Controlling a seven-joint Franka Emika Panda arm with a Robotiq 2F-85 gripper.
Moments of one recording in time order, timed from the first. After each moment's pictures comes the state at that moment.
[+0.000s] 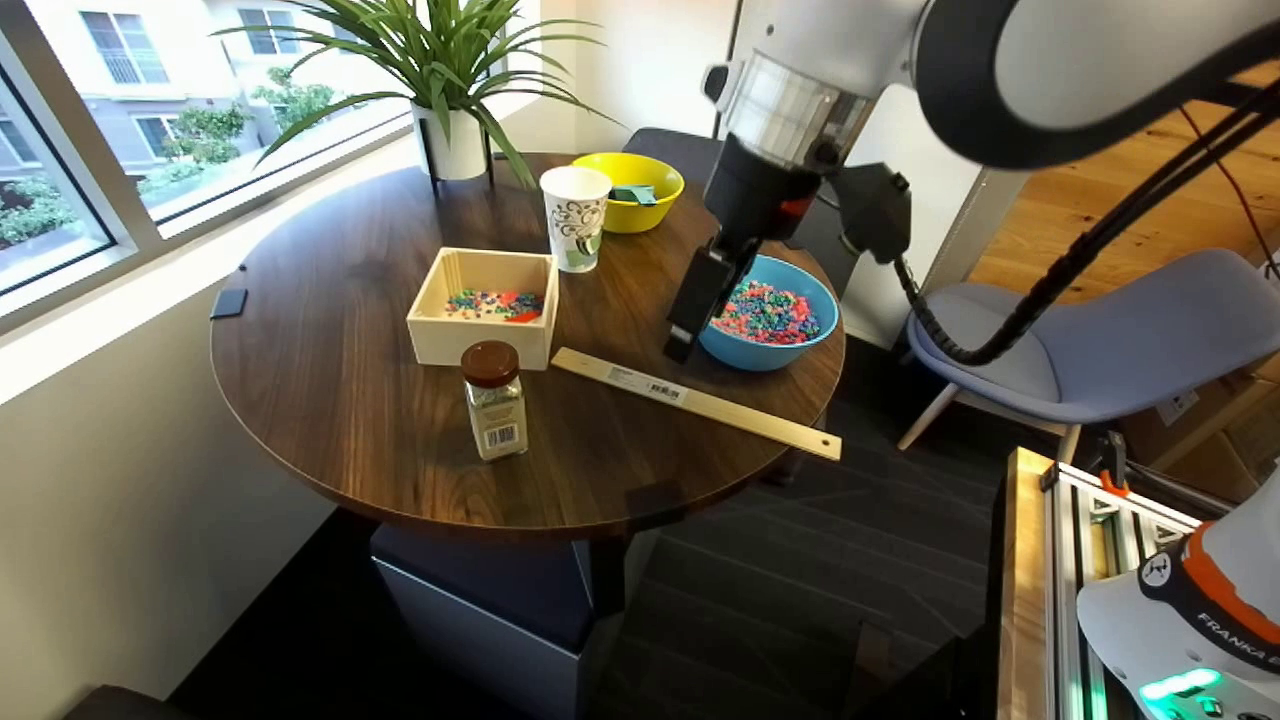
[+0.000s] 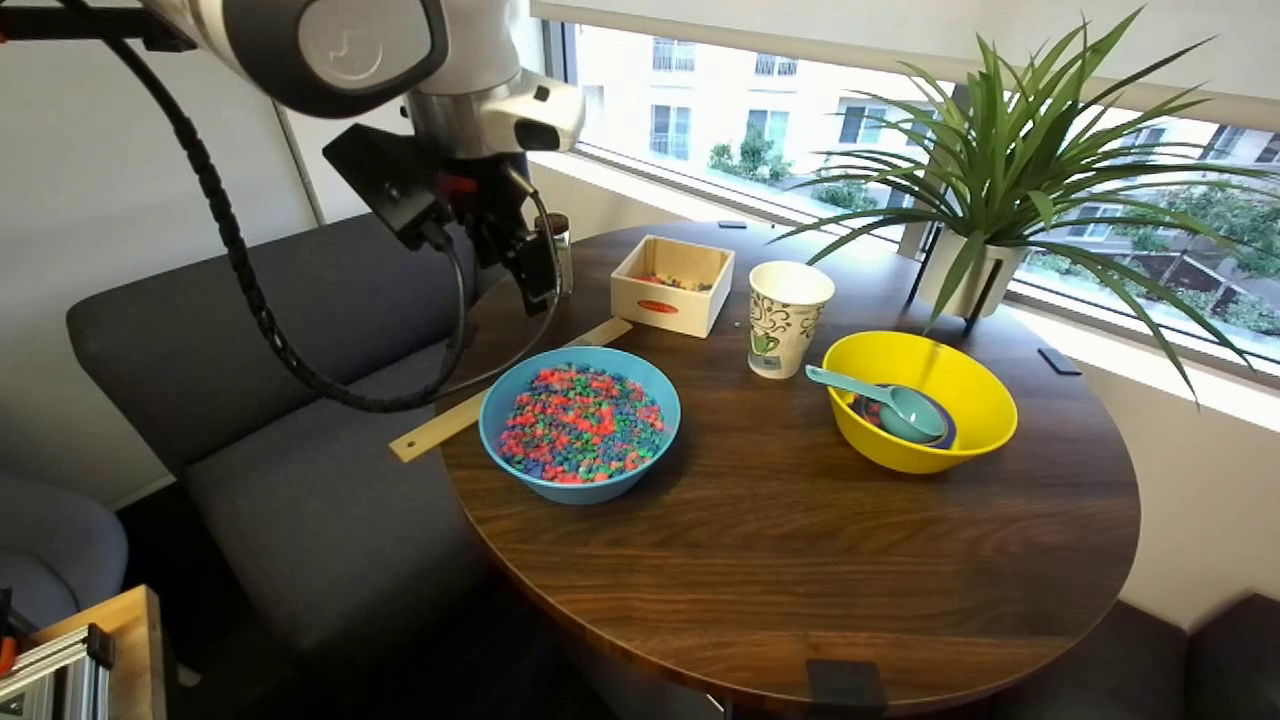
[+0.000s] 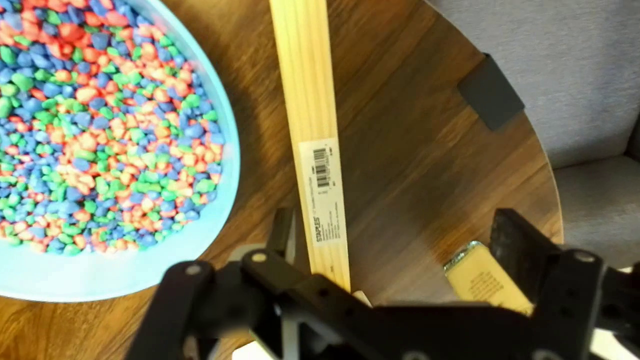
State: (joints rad) arm 0.12 -0.09 0.15 -2.16 0.13 2.28 0.10
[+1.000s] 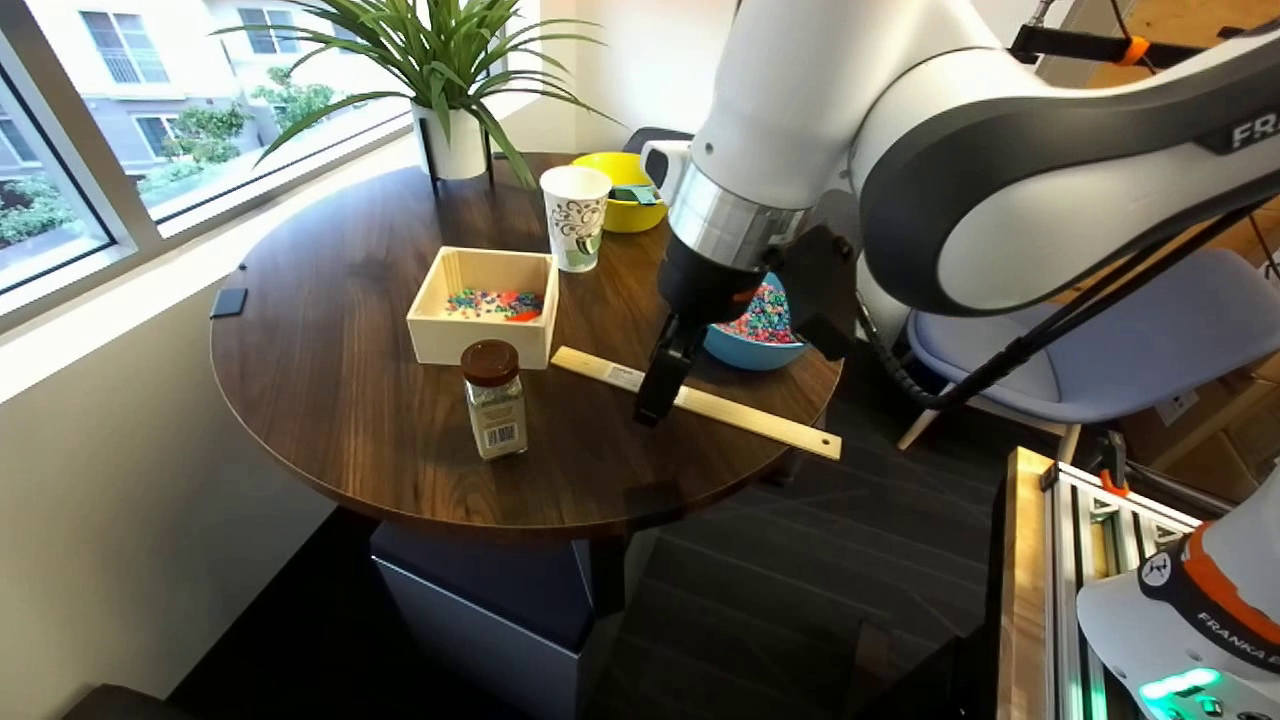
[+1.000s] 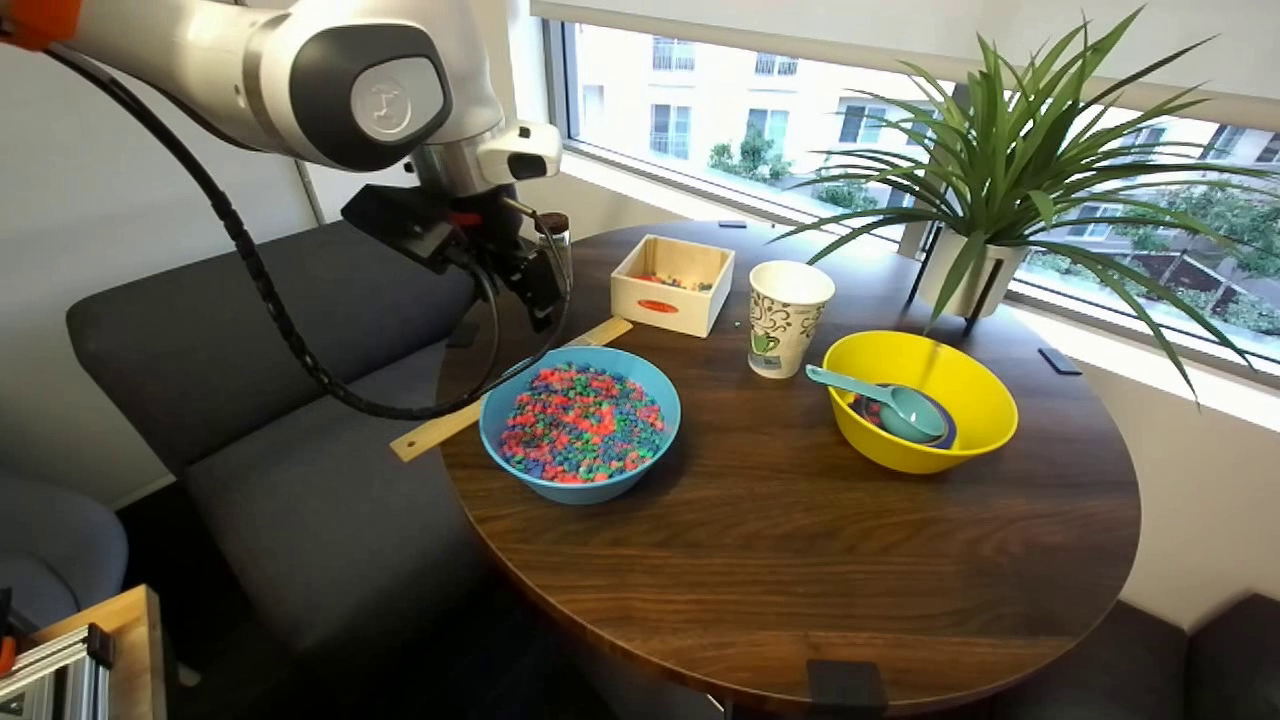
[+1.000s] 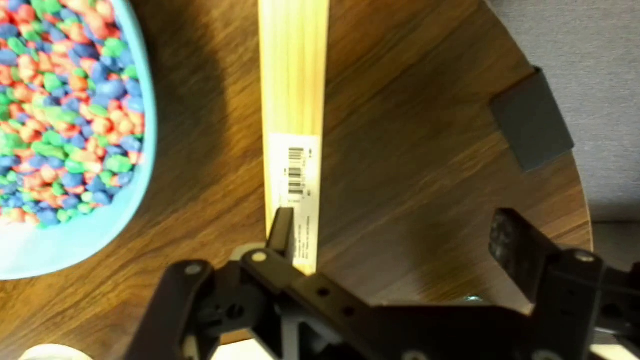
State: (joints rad) arm 0.17 0.04 0.19 -2.14 -0.10 2.37 0.17
